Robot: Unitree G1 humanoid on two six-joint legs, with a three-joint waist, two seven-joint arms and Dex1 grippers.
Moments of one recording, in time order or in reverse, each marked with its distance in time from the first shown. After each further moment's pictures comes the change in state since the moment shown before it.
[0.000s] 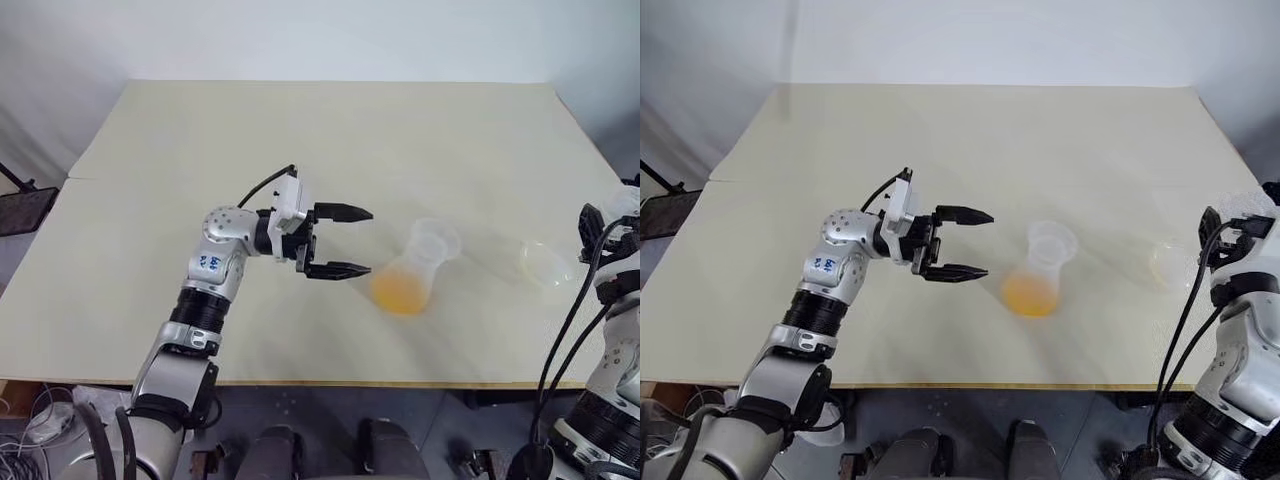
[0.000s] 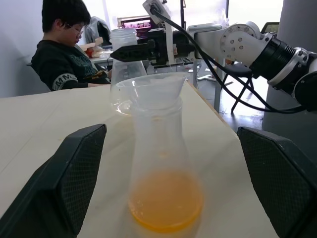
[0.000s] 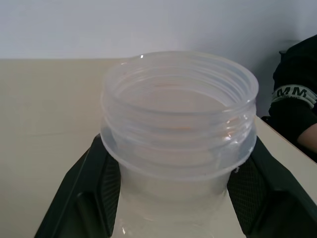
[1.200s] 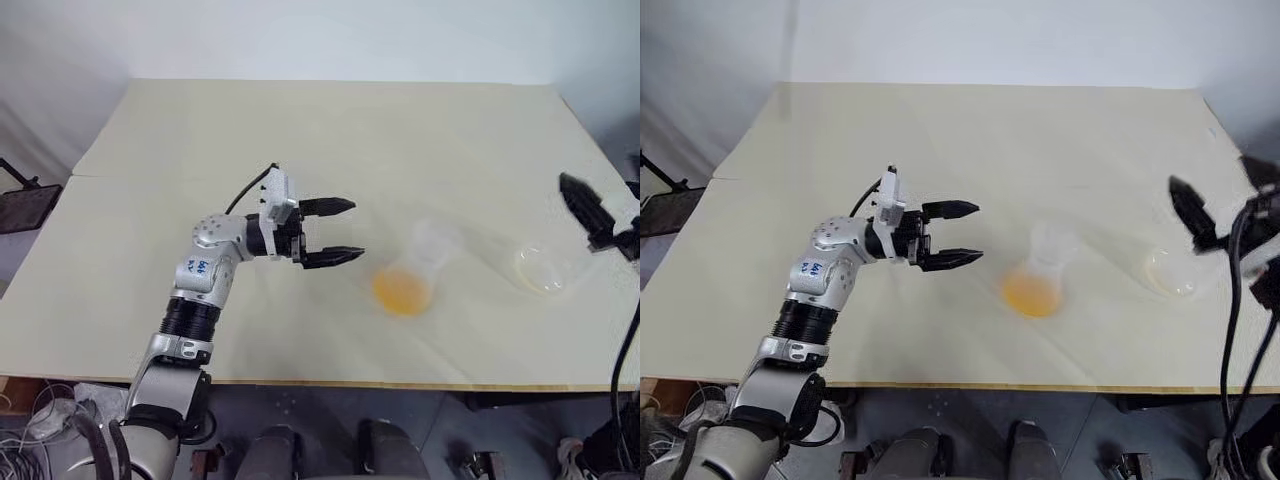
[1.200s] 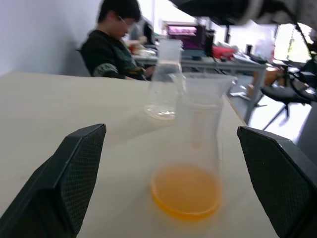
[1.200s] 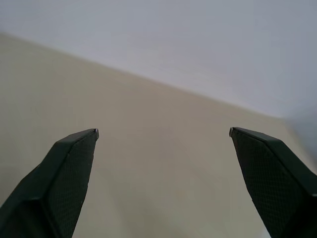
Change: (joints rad) left arm 0.064 0.034 0.088 -0.085 -0.068 0.178 0.167; right arm 0.254 -0.405 -0.067 -0.411 0.610 0.308 0.191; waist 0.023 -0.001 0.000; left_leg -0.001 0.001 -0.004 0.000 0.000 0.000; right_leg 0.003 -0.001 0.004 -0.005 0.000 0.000
